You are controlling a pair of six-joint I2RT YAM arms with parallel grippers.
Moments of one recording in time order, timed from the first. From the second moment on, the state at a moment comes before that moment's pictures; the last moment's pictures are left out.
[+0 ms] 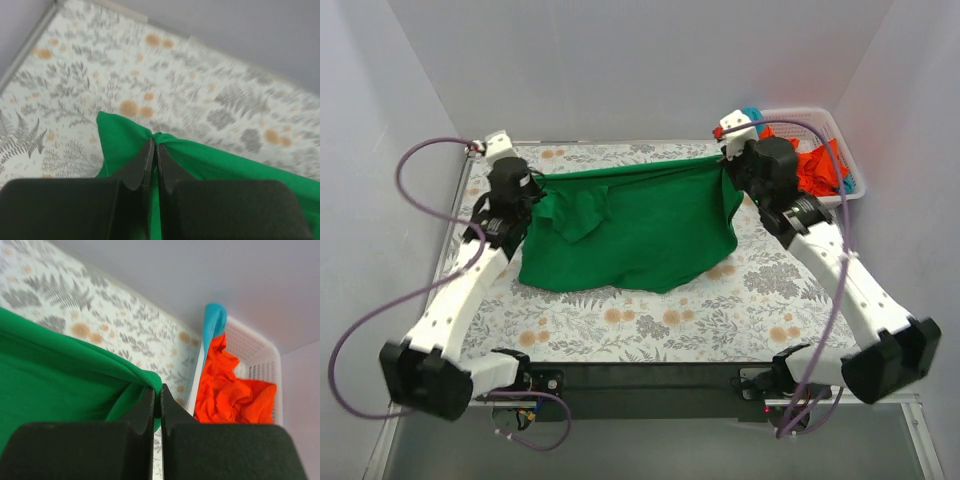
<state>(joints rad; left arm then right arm) -0.26 1.10 1.14 -0.31 -0.45 -0.40 0.46 1.21 1.28 -0.27 0.15 -0.38</state>
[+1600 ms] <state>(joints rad) -0.28 1.73 1.01 -0.28 0.02 -0.81 0.36 1.48 1.03 -0.30 0.06 0.05</state>
